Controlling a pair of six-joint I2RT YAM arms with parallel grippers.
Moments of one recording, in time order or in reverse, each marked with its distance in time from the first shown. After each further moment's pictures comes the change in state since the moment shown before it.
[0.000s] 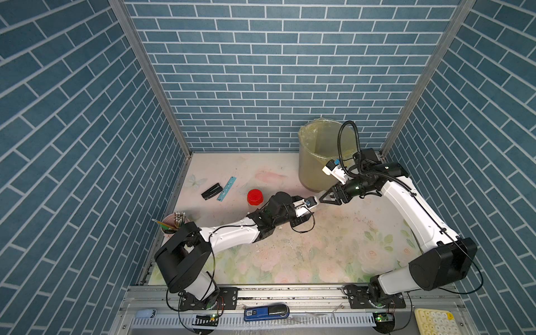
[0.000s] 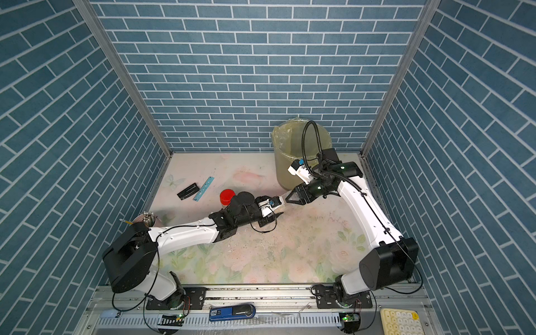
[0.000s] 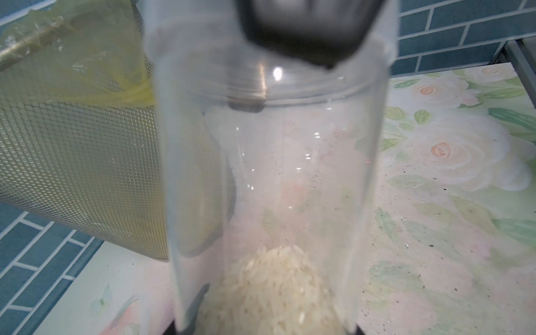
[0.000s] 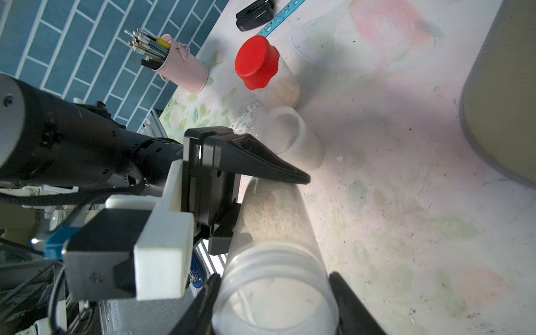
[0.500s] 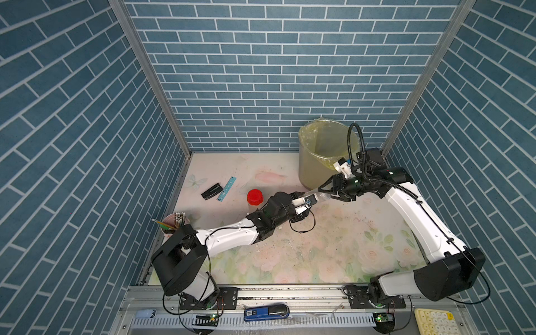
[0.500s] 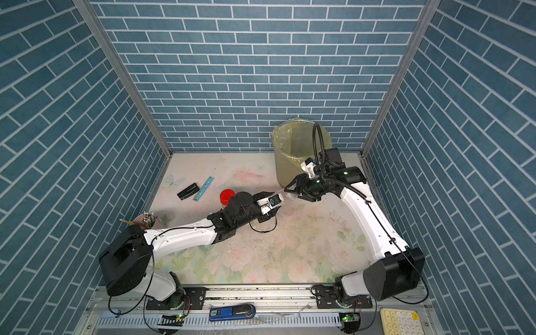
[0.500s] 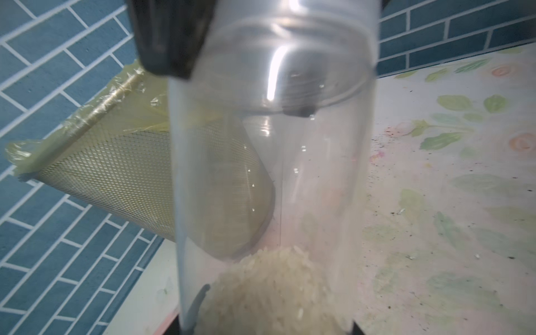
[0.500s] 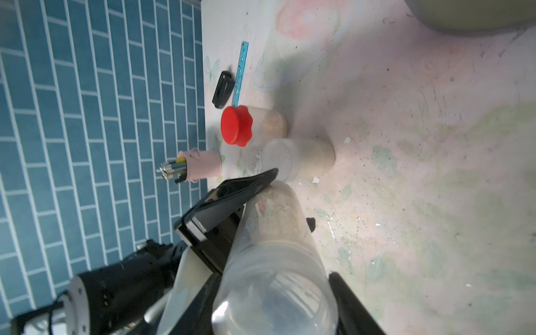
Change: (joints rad) left arm -0.017 -0.032 0.000 0.032 -0.132 0.077; right arm 0.013 -0.076 -0.045 0.139 0.026 0.722
